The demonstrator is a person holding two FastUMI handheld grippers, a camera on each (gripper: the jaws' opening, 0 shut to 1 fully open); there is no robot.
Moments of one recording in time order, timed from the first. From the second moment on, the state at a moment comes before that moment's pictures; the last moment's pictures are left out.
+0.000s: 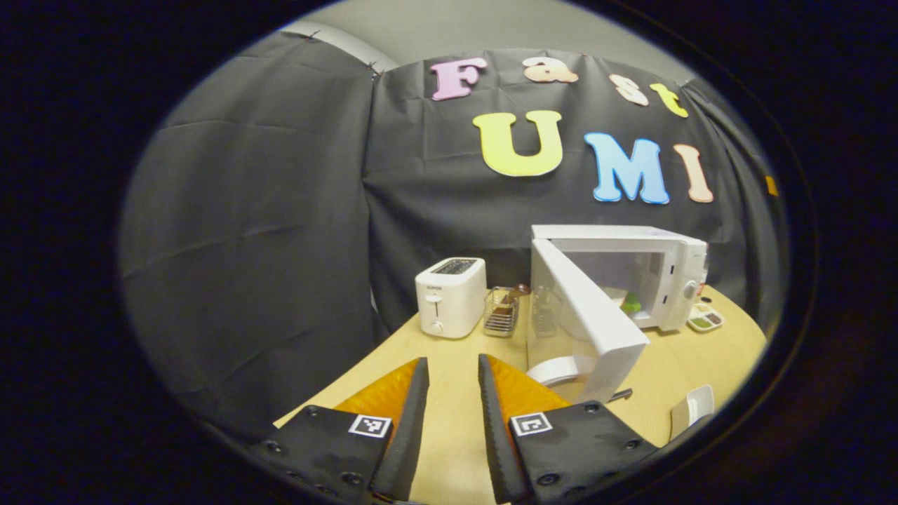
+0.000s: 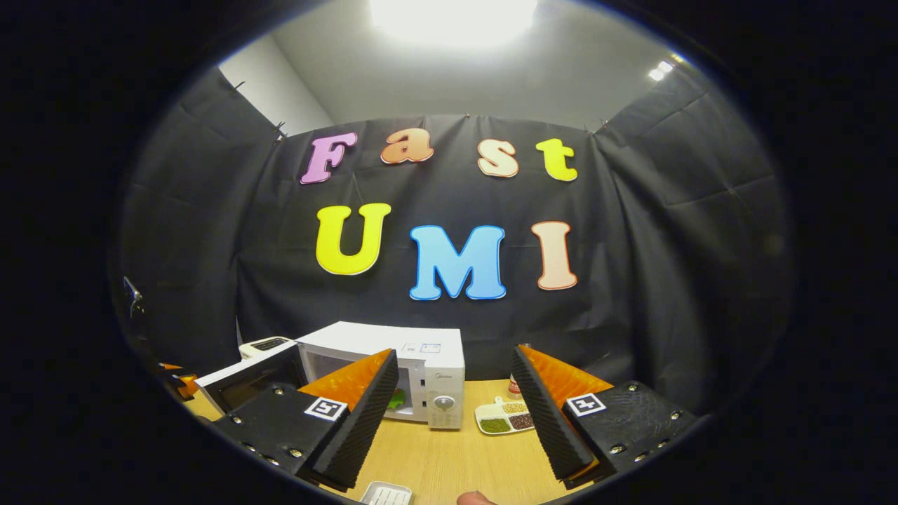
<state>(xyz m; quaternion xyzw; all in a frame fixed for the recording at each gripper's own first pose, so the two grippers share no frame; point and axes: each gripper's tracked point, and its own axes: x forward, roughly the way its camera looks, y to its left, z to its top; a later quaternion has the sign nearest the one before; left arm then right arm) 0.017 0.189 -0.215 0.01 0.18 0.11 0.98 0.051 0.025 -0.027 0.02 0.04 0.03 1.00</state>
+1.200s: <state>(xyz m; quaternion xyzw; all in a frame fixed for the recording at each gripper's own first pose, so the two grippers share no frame) 0.041 0.024 -0.209 0.06 0.18 -0.04 0.98 -0.002 -0.061 -0.028 0.03 0.05 -0.01 1.00</state>
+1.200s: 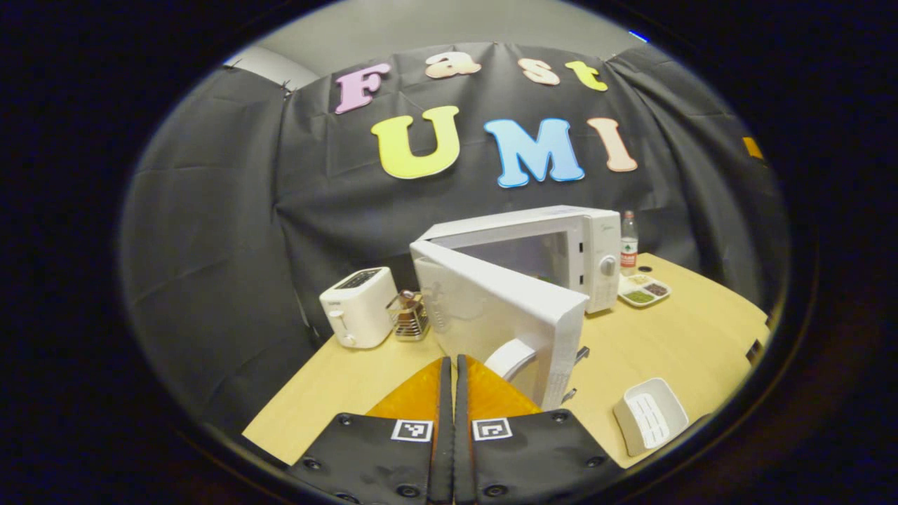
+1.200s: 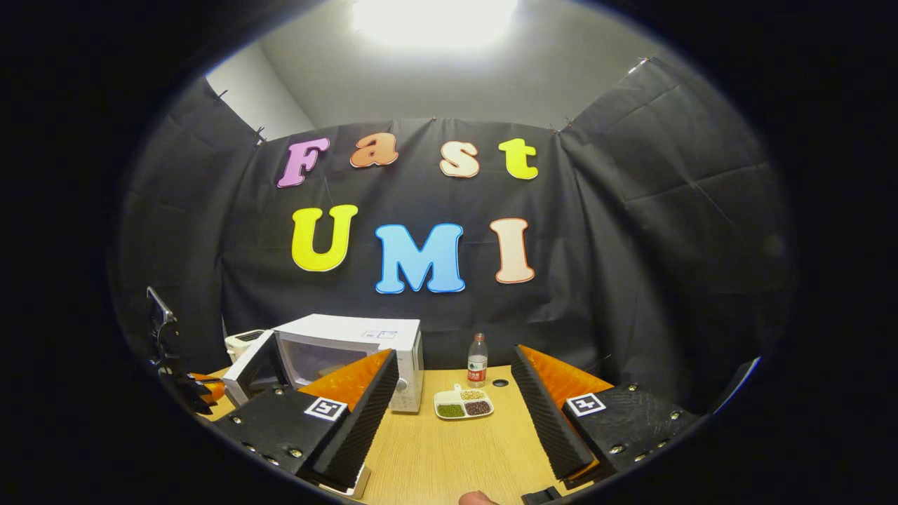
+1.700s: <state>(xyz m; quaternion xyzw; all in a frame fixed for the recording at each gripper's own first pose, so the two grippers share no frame) 0.092 -0.036 -0.205 0.05 0.17 -0.13 0.97 0.016 -0.048 -0.024 0.02 0.05 -0.04 1.00</state>
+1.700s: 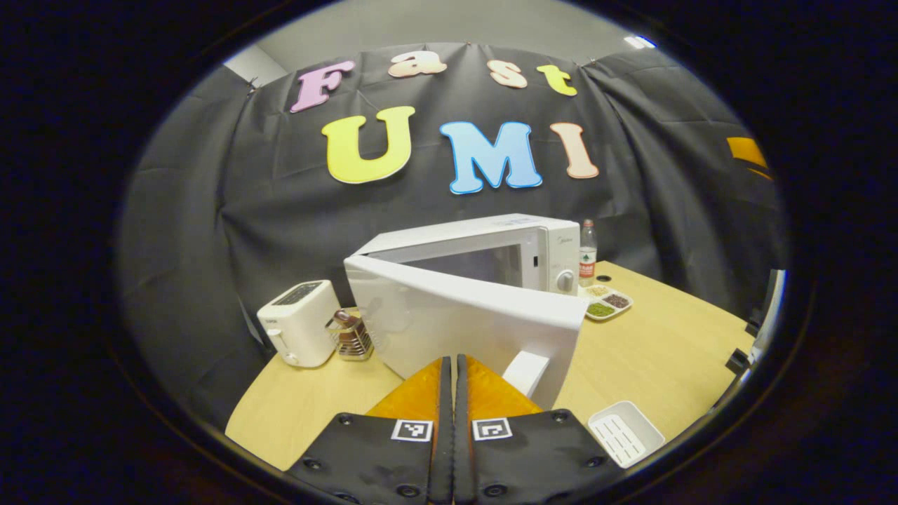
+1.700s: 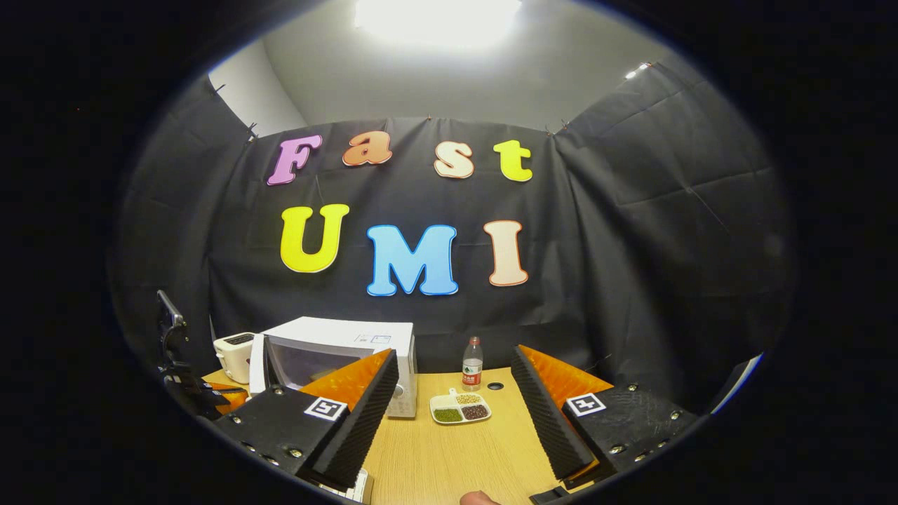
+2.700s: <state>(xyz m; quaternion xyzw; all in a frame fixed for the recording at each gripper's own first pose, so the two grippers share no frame) 0.200 -0.130 -0.220 0.03 0.16 -0.25 0.95 0.039 -0.047 -0.047 0.00 0.09 -0.12 0.99</state>
